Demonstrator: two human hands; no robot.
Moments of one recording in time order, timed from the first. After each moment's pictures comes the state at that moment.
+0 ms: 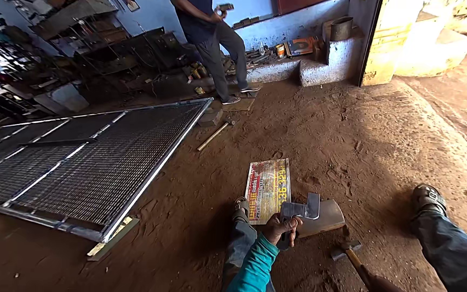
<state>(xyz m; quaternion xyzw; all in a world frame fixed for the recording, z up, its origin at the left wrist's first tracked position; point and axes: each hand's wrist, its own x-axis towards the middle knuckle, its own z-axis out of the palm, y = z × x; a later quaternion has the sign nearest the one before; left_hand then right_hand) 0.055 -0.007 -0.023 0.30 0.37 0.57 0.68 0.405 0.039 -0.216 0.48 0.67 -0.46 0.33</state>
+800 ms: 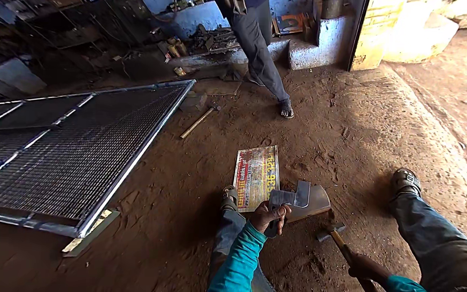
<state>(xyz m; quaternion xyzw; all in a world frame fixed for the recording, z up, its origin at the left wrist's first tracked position) 0.054 -0.002 -0.018 0.29 0.36 0.55 0.69 0.398 0.047 -0.211 0.49 0.66 -0.45 0.36</state>
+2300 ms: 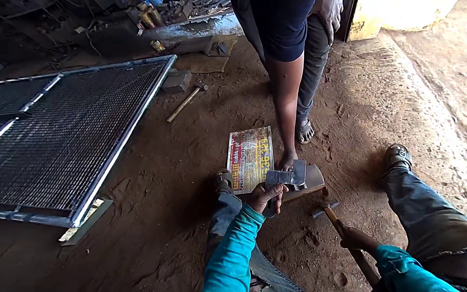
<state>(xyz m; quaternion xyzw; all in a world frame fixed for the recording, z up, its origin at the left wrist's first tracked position) 0.067 -0.002 -0.020 0.27 0.41 0.56 0.67 0.396 0.044 -0.207 0.49 0.65 -0.45 0.36</state>
